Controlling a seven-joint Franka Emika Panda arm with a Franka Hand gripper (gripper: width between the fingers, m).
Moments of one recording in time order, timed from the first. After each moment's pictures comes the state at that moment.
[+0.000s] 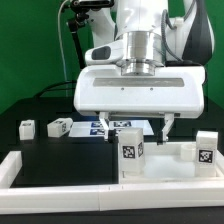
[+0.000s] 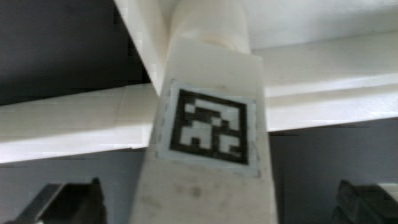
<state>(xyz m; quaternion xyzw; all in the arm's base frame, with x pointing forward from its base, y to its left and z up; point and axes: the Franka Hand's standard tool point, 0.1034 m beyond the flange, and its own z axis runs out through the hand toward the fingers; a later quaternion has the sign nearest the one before) 0.616 0.004 0.082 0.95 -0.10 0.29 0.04</state>
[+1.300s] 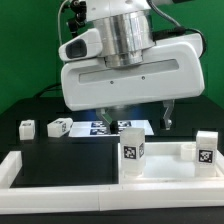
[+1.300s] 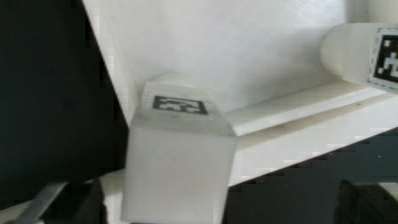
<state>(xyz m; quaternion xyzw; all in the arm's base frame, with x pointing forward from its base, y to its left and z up) 0.624 0.006 0.102 0.99 -0.14 0.00 -0.08</state>
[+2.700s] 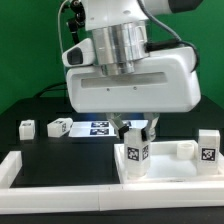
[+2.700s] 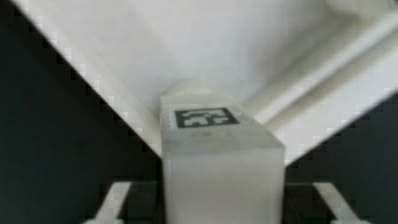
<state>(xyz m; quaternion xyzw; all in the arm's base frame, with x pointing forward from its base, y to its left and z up) 0.627 -0.003 0.089 0.93 -0.35 0.01 -0.08</state>
